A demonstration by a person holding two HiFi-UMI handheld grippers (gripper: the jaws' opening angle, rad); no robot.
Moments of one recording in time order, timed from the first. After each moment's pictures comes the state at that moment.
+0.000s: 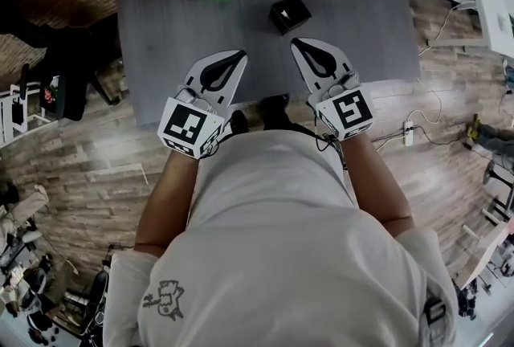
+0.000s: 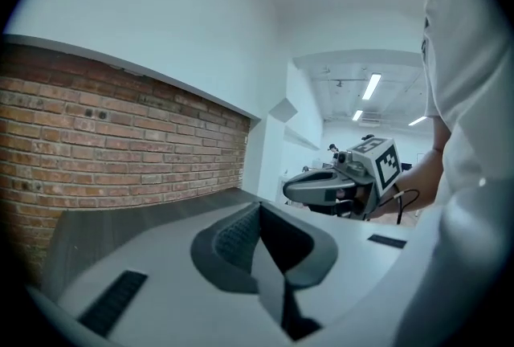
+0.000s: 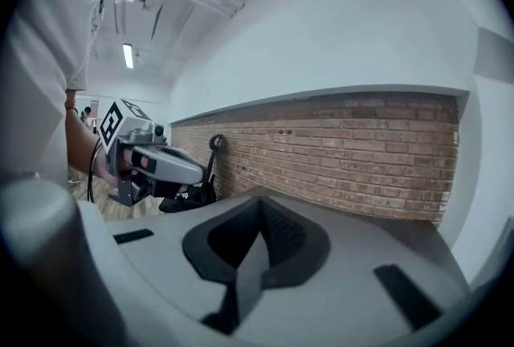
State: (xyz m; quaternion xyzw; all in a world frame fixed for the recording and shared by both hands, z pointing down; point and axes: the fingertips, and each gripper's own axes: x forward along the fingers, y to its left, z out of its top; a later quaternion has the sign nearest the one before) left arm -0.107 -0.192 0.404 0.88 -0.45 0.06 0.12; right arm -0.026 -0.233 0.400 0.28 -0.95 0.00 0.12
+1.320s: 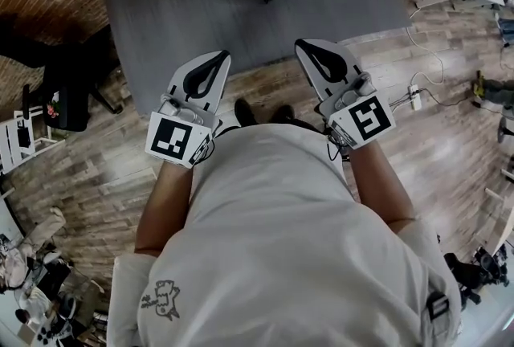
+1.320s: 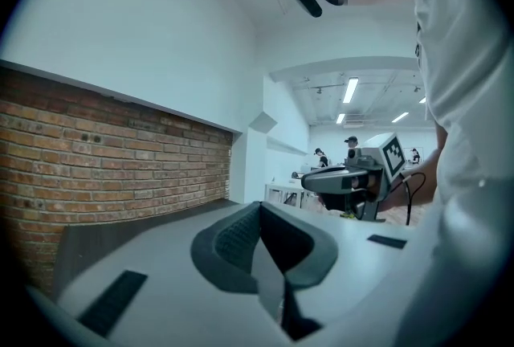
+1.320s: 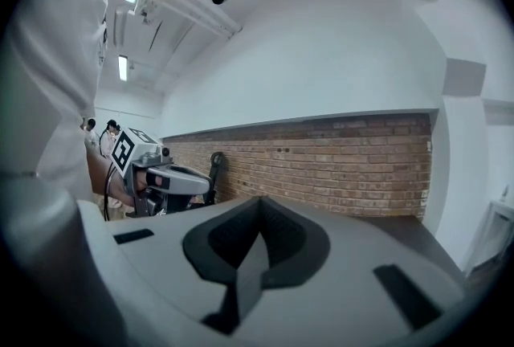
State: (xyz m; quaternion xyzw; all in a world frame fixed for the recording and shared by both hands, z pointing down) left arm -0.094 -0.083 0.360 0.90 -0.42 0.05 0.06; right arm 0.019 -0.104 0.338 0.32 -0.95 0.00 0.06
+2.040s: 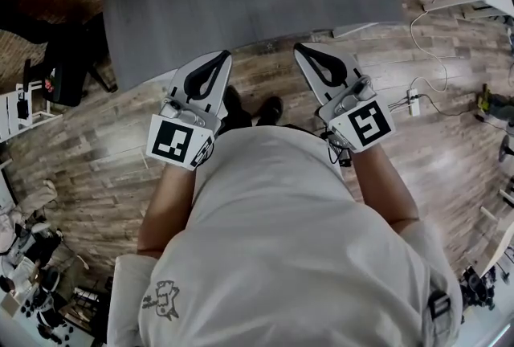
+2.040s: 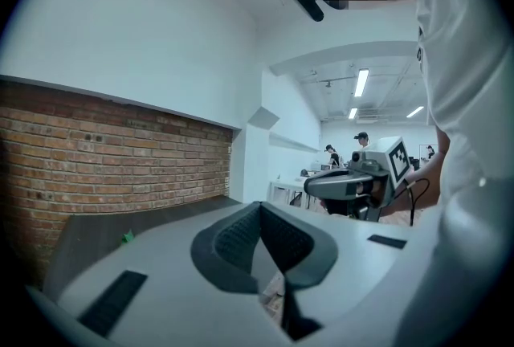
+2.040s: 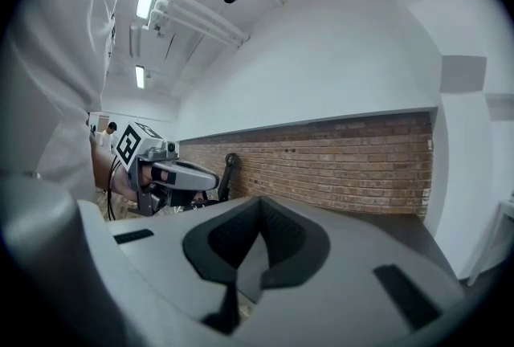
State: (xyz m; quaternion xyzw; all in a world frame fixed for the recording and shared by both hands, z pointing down) left arm 0.019 -0.043 0.358 0.88 -0.47 0.06 0.07; right arm 0.123 -0.062 0.343 0.26 -0.96 0.02 0.05
